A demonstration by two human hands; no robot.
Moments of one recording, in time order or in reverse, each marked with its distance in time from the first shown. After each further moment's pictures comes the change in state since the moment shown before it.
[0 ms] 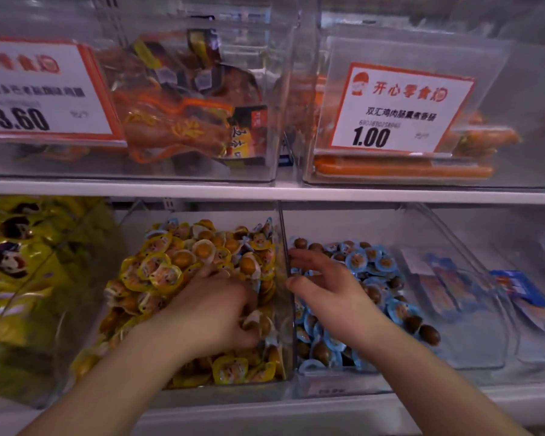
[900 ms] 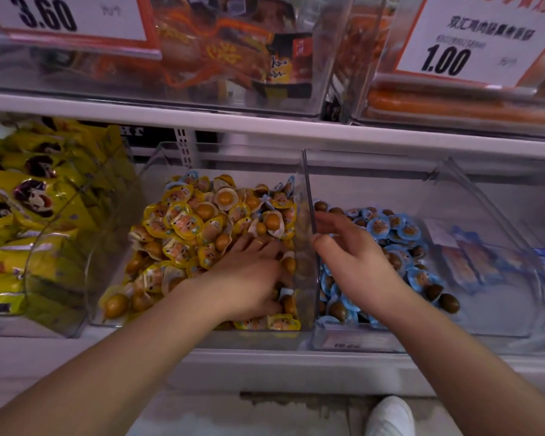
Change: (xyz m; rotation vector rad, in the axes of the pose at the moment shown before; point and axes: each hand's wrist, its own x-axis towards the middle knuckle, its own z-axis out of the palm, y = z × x) left_hand 0.003 0.015 0.022 0.018 -0.090 0.109; right_hand 0.000 0.002 0.010 -0.065 0.072 -0.071
